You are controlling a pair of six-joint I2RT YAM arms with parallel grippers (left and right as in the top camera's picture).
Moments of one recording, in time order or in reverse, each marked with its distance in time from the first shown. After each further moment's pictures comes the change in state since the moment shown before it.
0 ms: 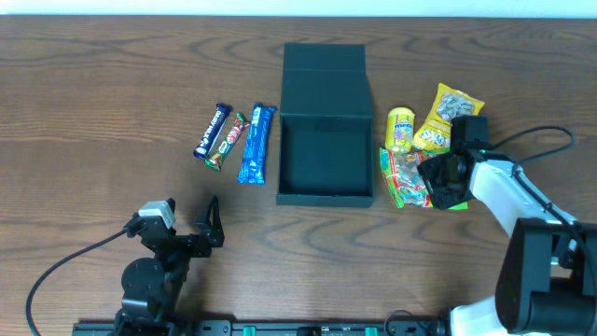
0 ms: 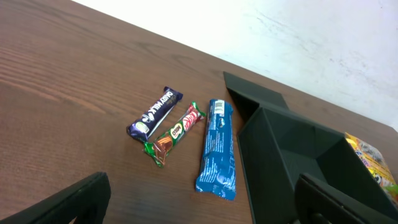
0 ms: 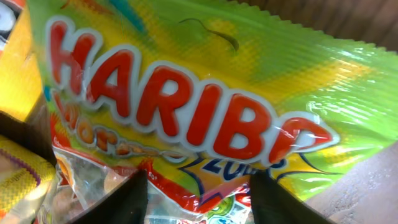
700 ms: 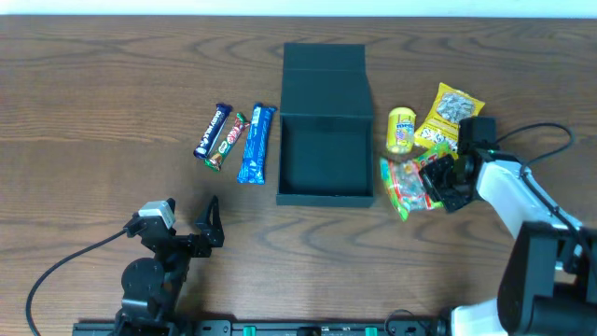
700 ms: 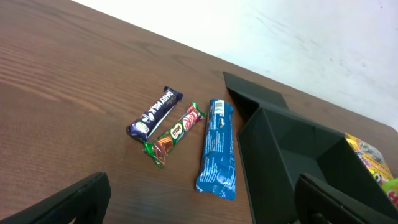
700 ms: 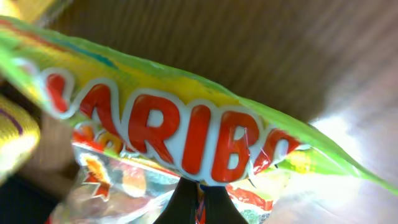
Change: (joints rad) left arm 0.000 0.000 0.000 0.000 0.000 0.000; right arm -0.037 -0.048 0.000 -0.087 -0.086 -0.219
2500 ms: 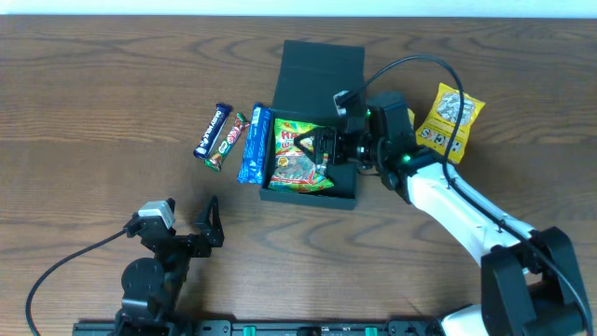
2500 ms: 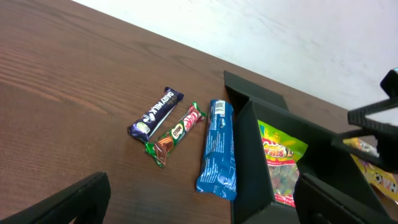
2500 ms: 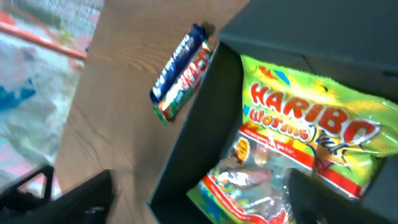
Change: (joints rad) left arm 0.000 0.000 0.000 0.000 -0.003 0.000; right arm 0.491 -0.003 0.076 0.612 -0.444 -0.437
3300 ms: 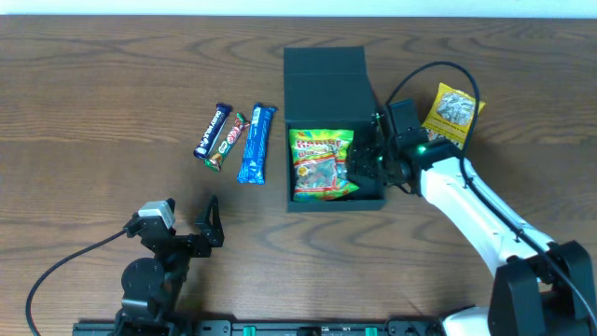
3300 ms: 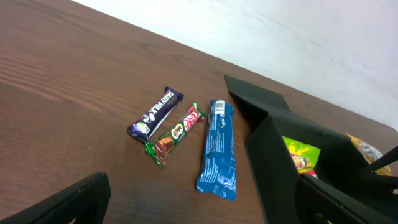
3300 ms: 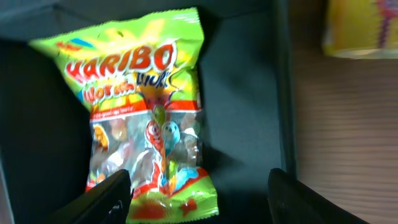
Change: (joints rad) left arm 0.000 0.000 0.000 0.000 0.000 0.000; right arm -0.058 -0.040 0.066 -0.544 0.462 0.009
